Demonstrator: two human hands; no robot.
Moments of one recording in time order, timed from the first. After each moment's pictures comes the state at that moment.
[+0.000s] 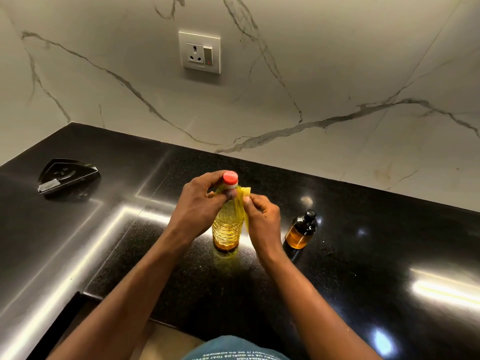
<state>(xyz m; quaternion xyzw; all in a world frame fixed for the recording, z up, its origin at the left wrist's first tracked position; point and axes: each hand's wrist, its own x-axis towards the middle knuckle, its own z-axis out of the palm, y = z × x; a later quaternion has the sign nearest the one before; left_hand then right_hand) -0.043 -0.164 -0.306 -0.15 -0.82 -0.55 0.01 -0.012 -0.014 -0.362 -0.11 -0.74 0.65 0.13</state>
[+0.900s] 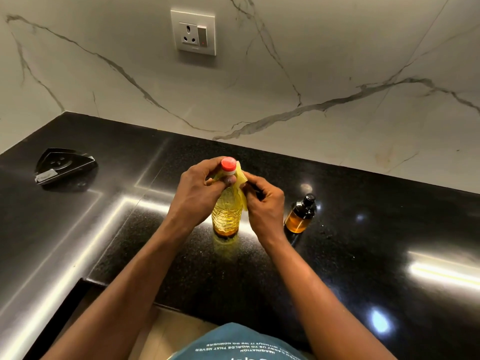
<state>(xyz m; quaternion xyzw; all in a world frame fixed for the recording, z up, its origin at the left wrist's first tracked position) -0.039 -0.163 -0.313 -0.16 -0.82 -0.54 0.02 -0.005 -0.006 -0.364 -0.02 -0.73 0.65 0.20</state>
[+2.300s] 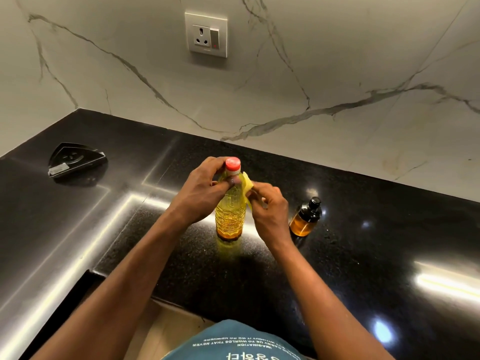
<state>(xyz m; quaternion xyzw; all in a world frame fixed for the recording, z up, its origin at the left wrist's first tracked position) -0.041 -0.172 -0.308 -0.18 -0.85 -0.50 -0.02 -0.008 0.004 -0.385 0.01 -0.84 0.51 0.21</state>
